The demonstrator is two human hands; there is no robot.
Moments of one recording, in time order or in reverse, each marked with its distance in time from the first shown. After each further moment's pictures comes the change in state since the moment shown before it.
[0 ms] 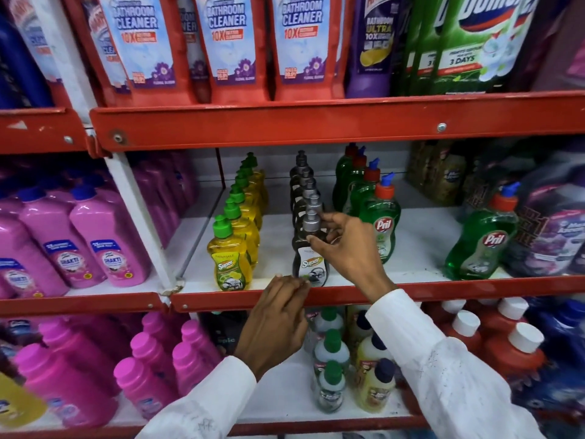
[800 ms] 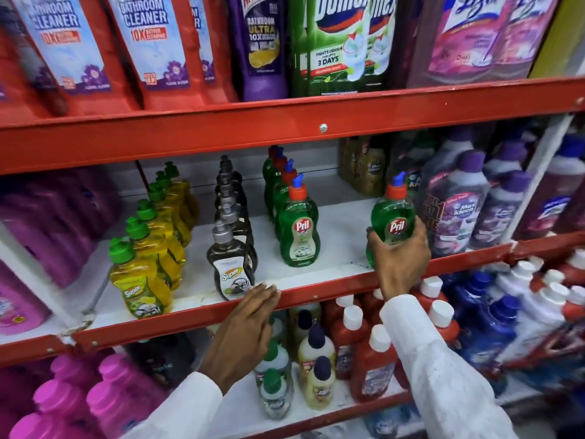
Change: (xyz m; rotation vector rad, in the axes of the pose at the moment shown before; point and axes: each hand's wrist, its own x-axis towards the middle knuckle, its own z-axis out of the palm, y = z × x) left_hand 0.033 0.044 0.045 -0.106 -0.223 -0.006; right_hand -0.010 0.157 -0.116 -0.014 0.829 0.440
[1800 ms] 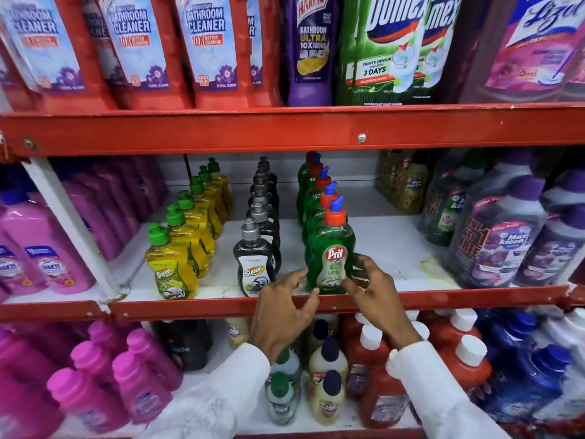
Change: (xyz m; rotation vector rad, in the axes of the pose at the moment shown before) left_hand 0.049 0.045 -0.004 -0.281 0.328 -0.312; right_hand -0.039 0.006 0.009 0.005 -0.912 -0.309
